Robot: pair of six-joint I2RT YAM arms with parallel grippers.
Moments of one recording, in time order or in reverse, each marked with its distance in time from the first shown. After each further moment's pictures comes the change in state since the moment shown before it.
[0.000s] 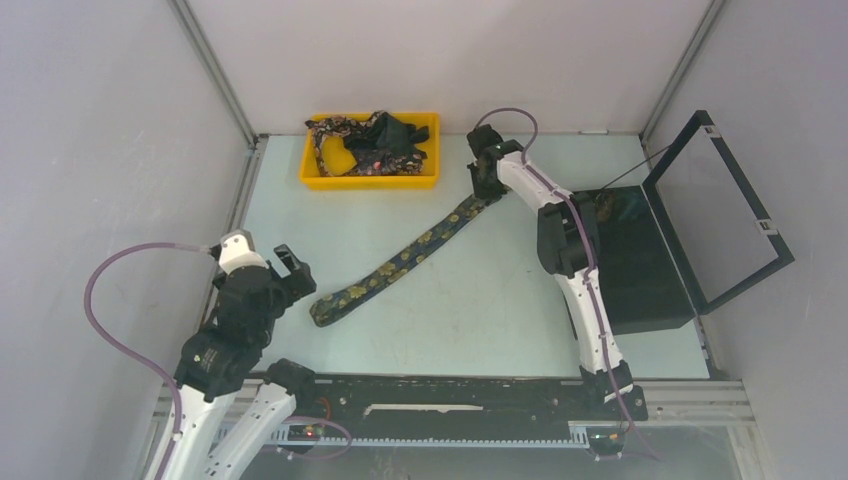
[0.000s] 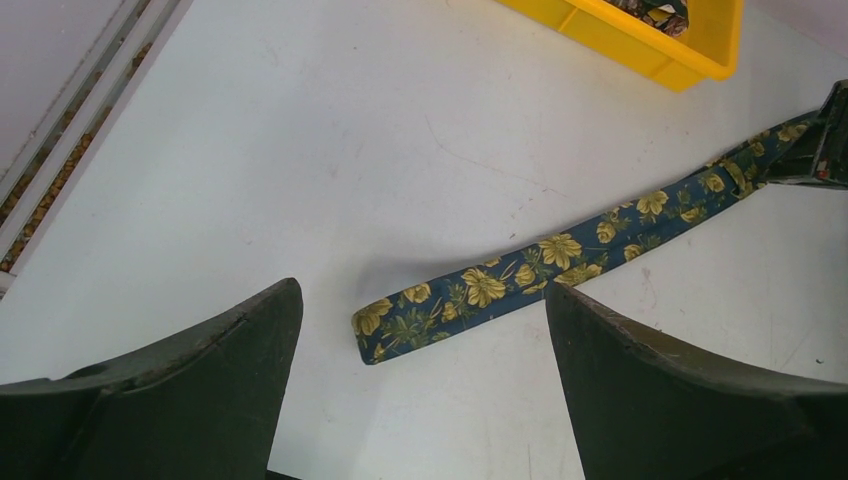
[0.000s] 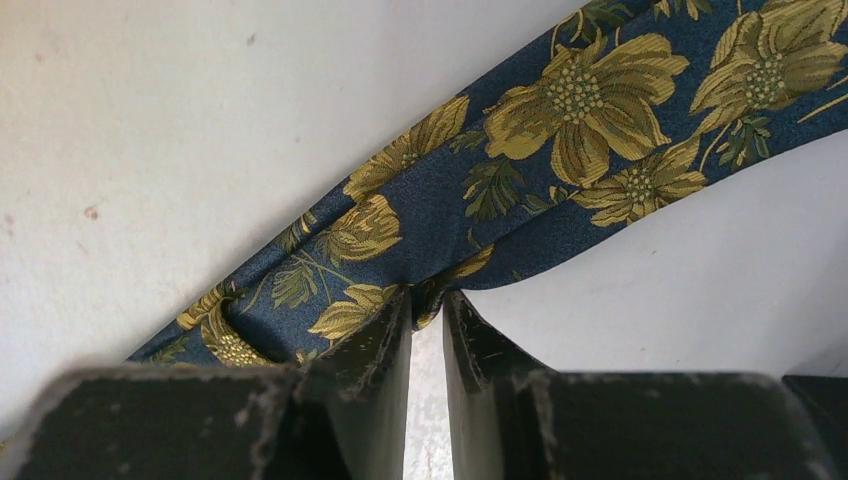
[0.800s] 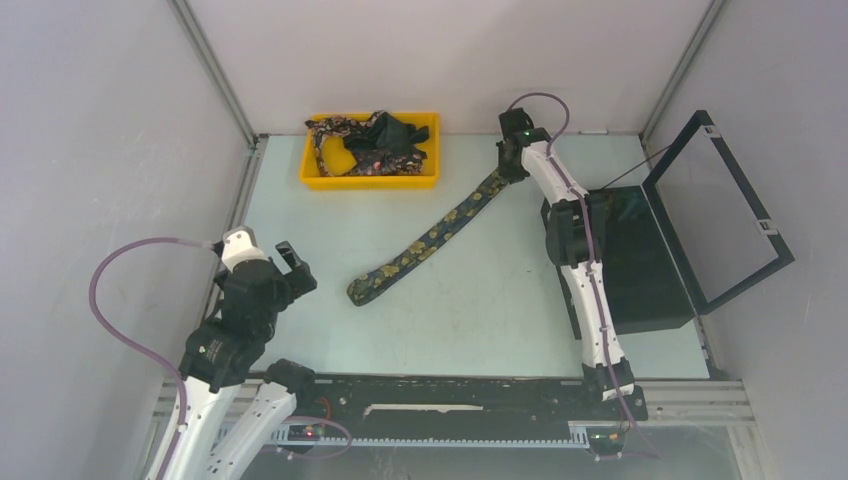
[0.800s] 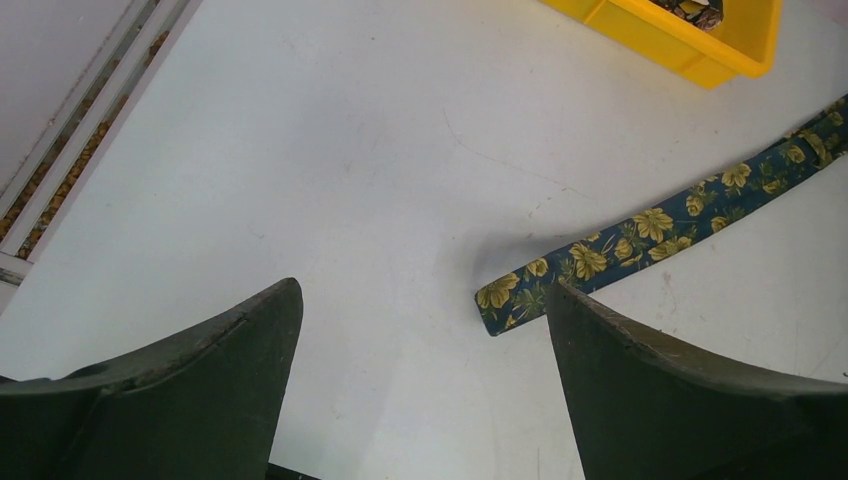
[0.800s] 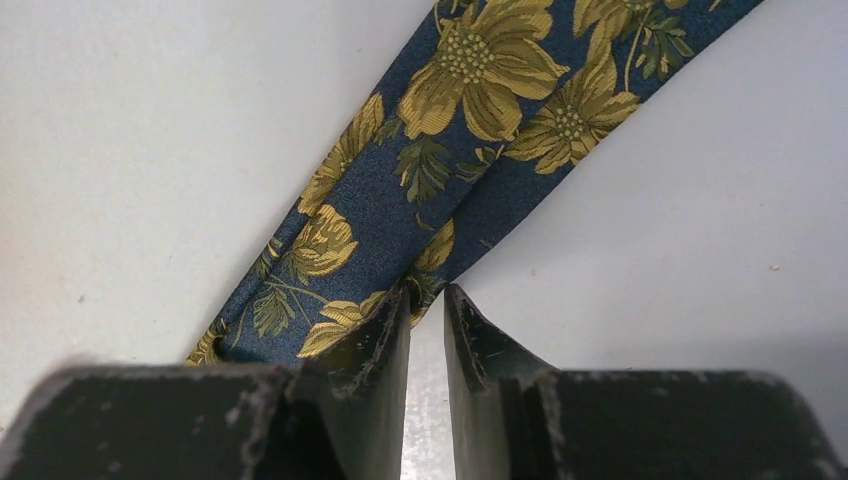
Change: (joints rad) left arm 0.029 0.045 0.000 0.000 -0.001 0.000; right arm -0.146 0.175 0.307 -0.013 0.024 0.010
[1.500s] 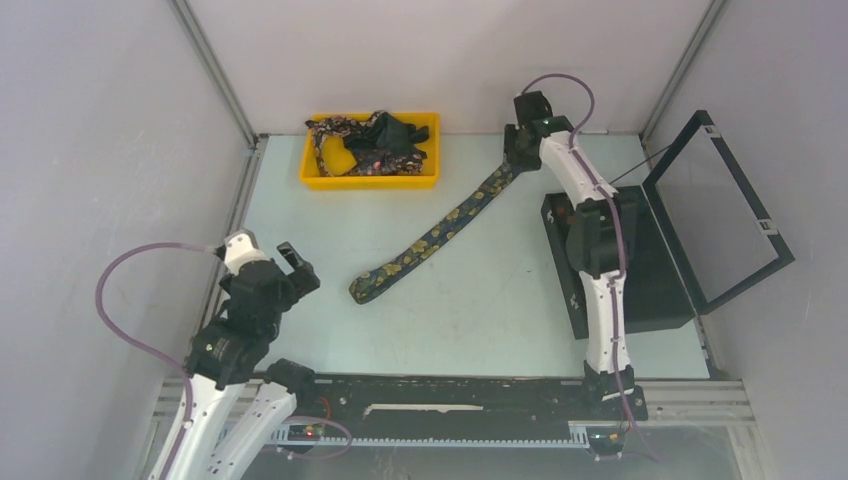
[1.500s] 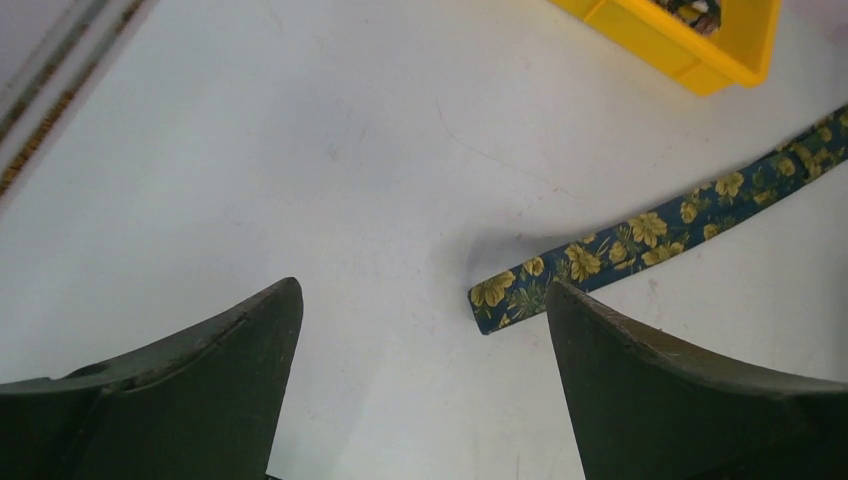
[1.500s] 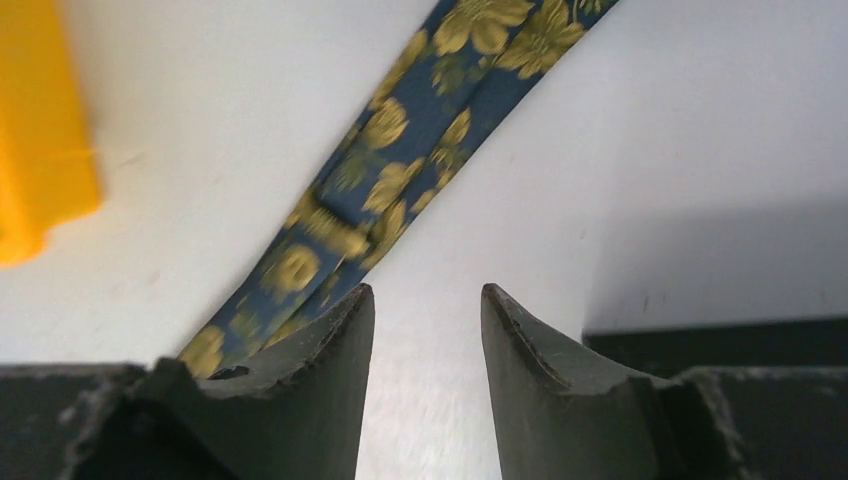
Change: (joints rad) left arm 0.003 -0.008 -0.029 0.017 -0.013 -0.063; right arm -0.021 -0.258 -0.237 0.047 -0.047 0.032
